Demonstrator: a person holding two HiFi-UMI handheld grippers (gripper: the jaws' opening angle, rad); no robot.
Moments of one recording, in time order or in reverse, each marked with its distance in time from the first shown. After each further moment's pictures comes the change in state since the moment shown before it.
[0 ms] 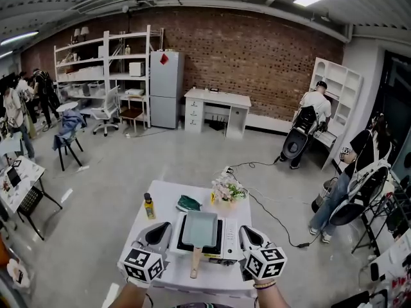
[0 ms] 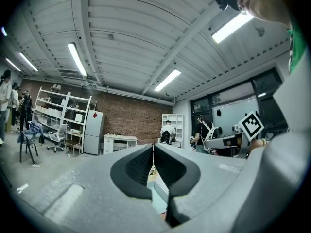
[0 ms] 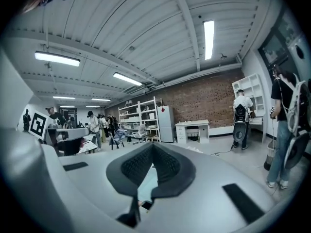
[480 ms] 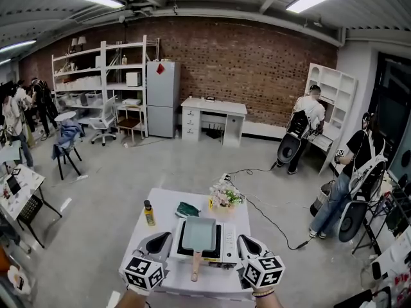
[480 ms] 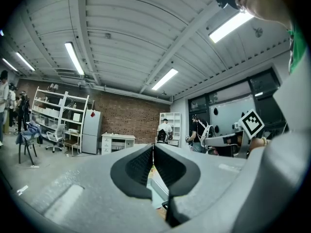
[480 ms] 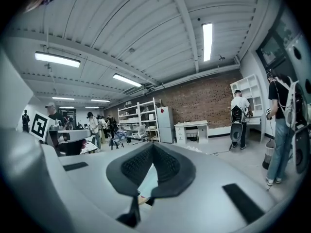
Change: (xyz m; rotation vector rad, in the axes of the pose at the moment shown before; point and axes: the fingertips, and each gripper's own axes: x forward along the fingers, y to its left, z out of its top) left arm -0.023 -0.015 -0.003 0.013 0.017 -0.027; right arm -0.031 0.018 -0.004 0.008 -0.014 -0.013
